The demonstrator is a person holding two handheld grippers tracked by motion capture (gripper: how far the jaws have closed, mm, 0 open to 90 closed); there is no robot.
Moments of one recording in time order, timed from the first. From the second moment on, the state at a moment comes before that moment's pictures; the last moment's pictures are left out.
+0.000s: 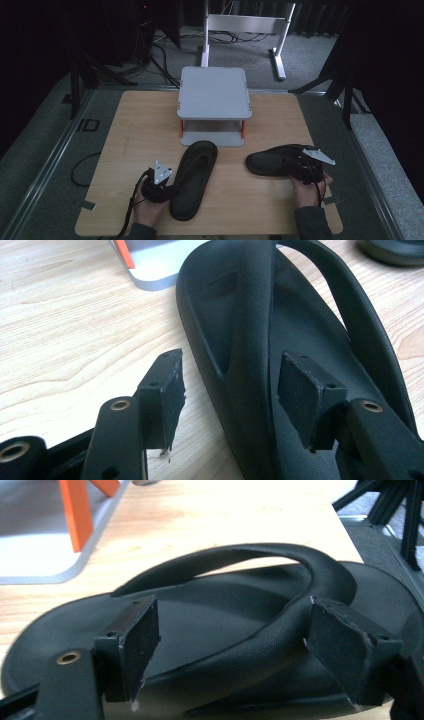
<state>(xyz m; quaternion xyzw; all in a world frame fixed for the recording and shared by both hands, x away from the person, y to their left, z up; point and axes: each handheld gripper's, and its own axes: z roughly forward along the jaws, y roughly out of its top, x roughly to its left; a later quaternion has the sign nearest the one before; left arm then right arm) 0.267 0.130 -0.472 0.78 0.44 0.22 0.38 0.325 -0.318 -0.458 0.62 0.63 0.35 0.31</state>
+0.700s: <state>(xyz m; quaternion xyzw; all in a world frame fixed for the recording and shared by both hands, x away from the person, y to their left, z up) 0.271 0.129 -0.473 0.78 0.45 0.22 0.38 0.329 -0.322 -0.462 0.63 0.65 0.32 0.28</state>
